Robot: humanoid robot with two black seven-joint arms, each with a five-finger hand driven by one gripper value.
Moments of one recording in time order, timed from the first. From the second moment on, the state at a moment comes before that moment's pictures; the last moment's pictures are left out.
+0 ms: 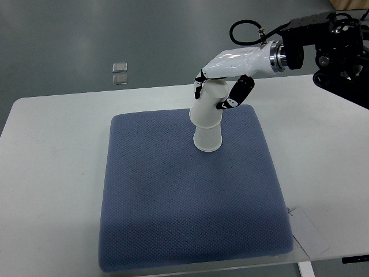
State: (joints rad) left arm -0.01 0.00 -0.05 -0.20 0.05 0.10 -0.04; right arm 1.32 -0.54 0.25 1.22 -1.62 0.42 0.30
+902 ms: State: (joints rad) left arm -0.01 0.00 -0.05 -0.20 0.05 0.10 -0.04; right arm 1.28 -0.49 0.25 1.17 -1.62 0.39 0.28
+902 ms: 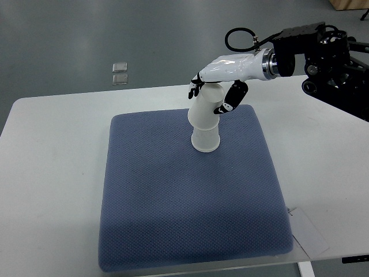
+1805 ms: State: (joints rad) left arm -0.01 0.00 -0.05 -0.20 0.05 0.10 -0.04; right arm 1.02 -0.47 0.68 0.81 -1.21 0.33 0.17
